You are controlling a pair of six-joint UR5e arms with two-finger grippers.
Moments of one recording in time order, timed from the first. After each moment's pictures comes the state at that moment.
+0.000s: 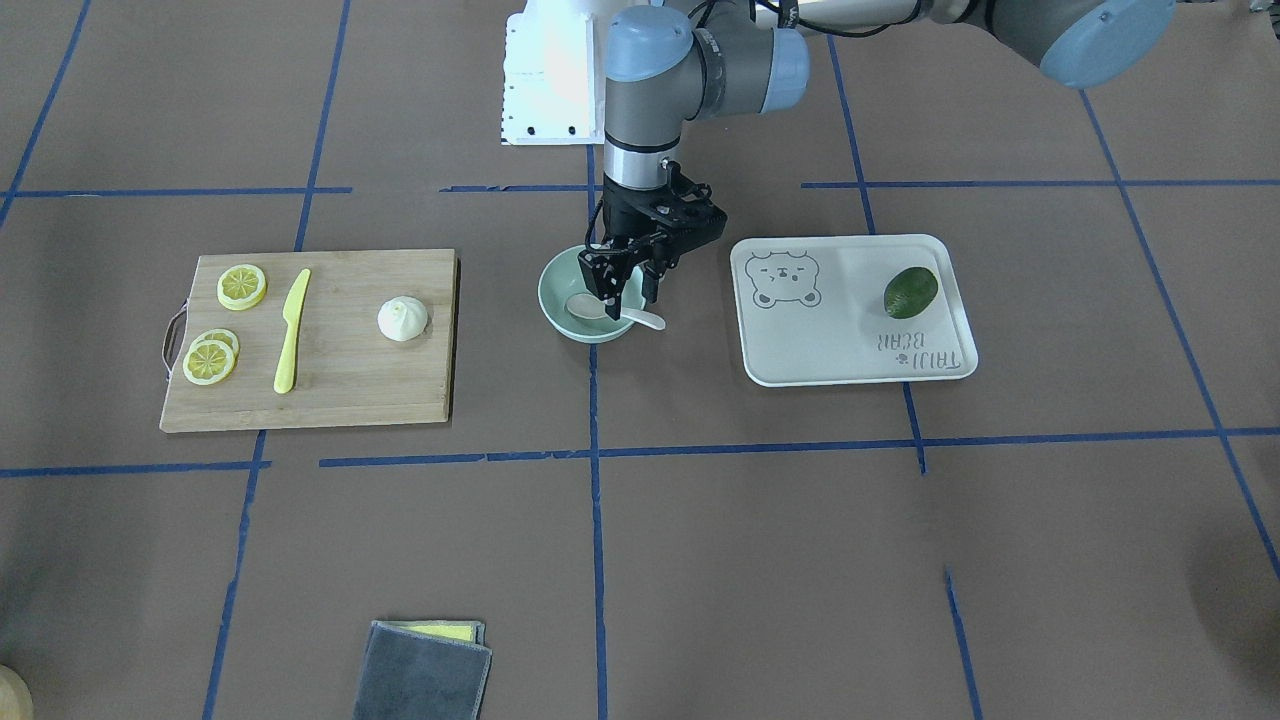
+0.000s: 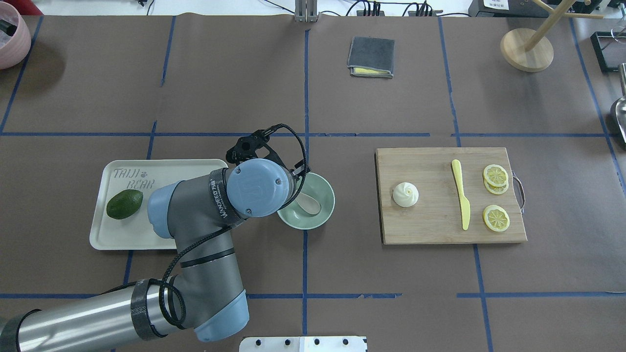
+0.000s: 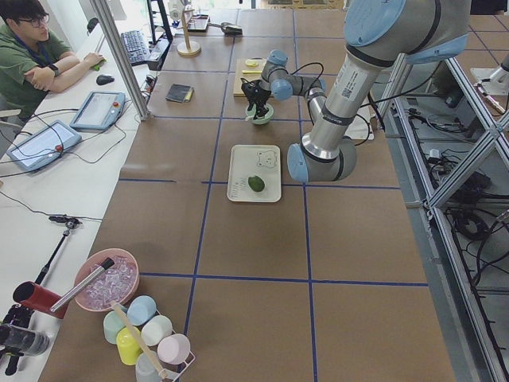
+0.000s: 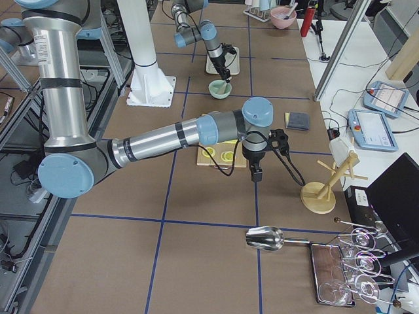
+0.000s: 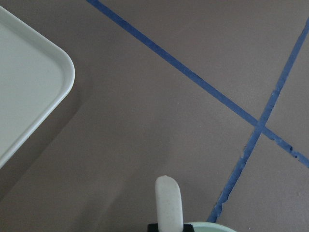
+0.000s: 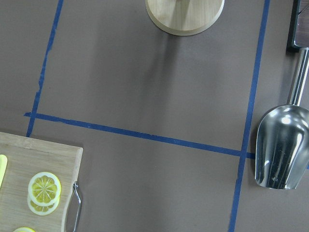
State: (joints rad) left arm -0.39 -2.29 -1.66 -1.66 -1.50 -1.88; right arm 1.49 -1.49 1.82 -1.66 2.39 0.06
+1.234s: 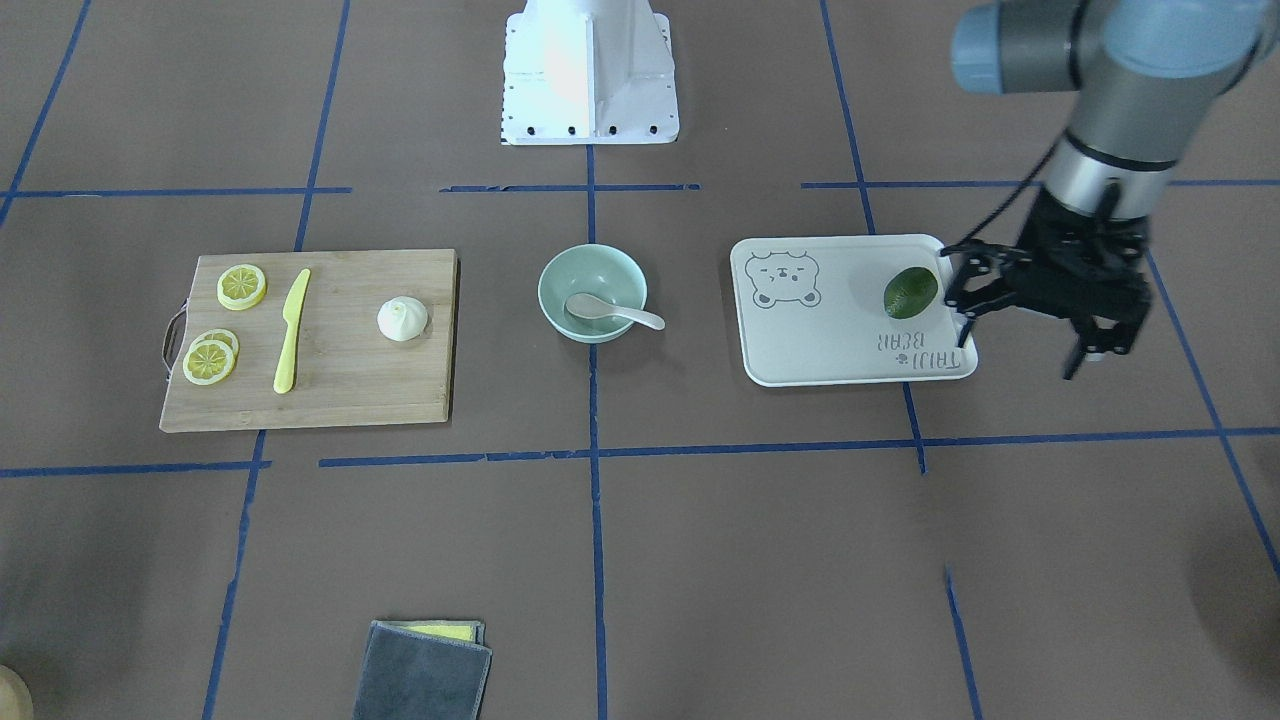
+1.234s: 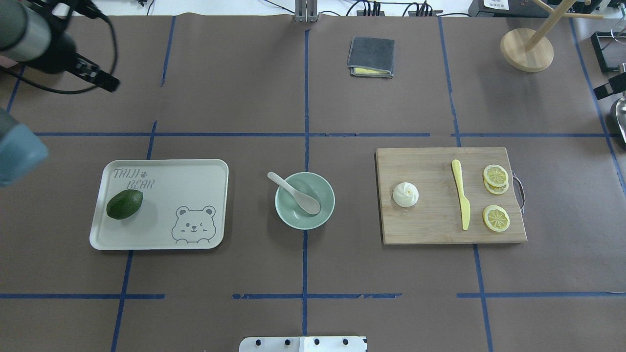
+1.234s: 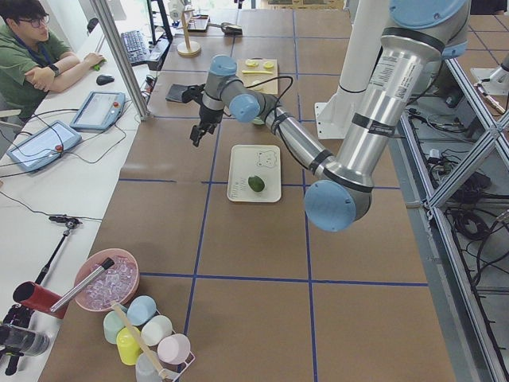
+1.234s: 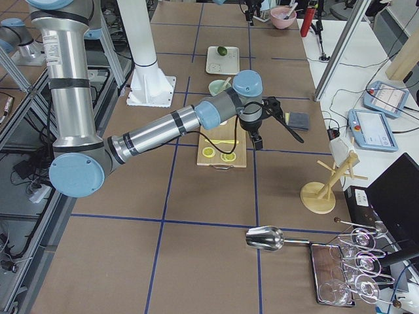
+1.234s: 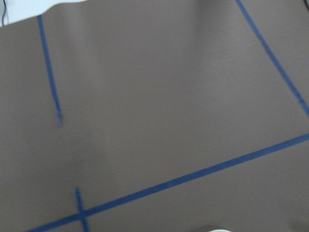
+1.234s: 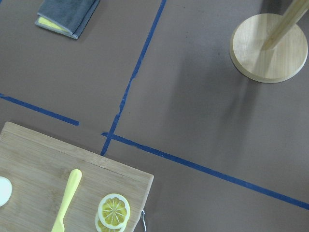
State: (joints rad) left arm -1.13 -1.89 -1.87 -1.65 -2.04 -0.21; right arm 1.34 -1.49 1.94 -1.46 2.38 0.23
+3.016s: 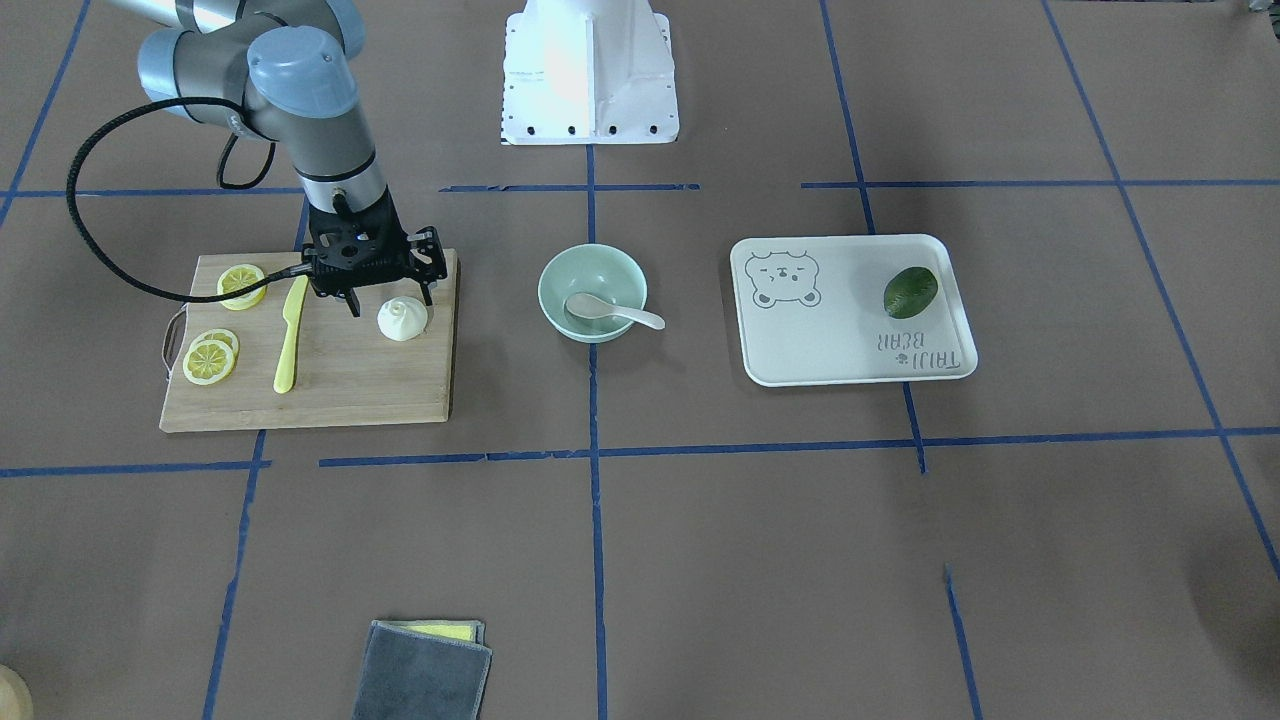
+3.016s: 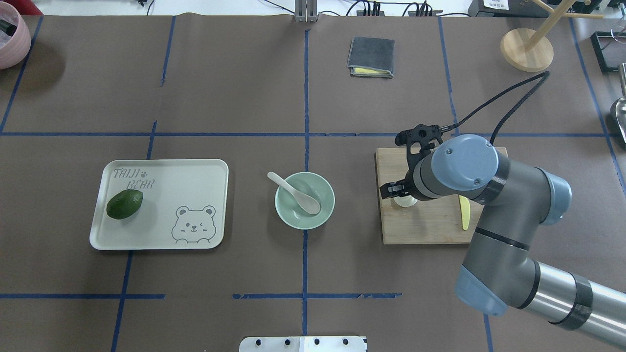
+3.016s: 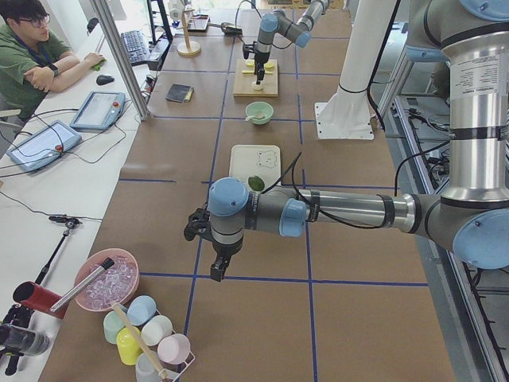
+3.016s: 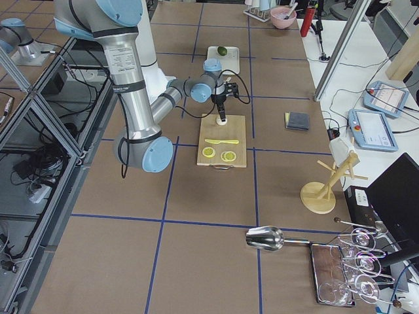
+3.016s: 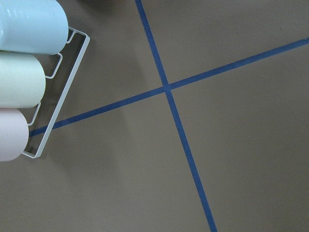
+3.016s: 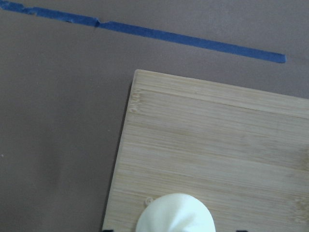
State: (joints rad) left arm -1.56 -1.46 -1.73 -1.66 -2.30 0.22; right arm 0.52 -1.23 1.85 -1.44 1.74 1.02
